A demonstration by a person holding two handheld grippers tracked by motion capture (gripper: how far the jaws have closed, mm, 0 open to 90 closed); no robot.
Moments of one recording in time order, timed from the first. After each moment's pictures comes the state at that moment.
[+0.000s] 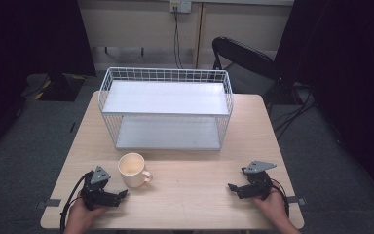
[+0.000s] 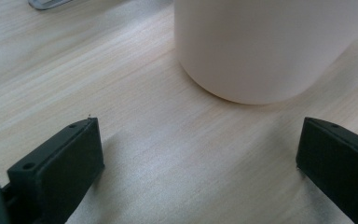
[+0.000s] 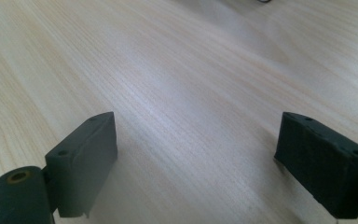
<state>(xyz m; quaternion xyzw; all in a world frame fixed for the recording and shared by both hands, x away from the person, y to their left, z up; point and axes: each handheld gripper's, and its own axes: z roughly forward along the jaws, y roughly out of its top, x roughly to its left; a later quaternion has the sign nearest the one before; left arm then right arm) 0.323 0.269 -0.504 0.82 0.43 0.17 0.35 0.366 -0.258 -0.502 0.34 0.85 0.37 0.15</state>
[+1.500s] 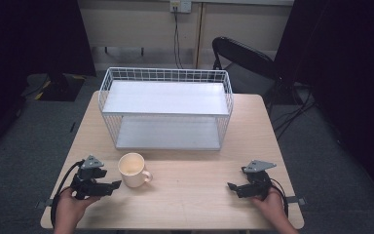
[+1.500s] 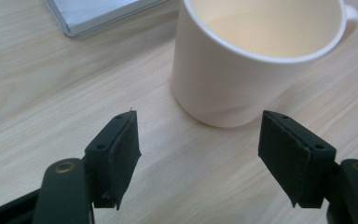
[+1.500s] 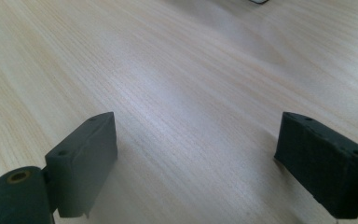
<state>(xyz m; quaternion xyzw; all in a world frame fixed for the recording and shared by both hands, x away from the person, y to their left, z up) 0.323 0.271 -0.436 0.81 0.46 0.13 0.33 0.367 -0.256 -0.502 0.34 0.85 0.37 0.15</state>
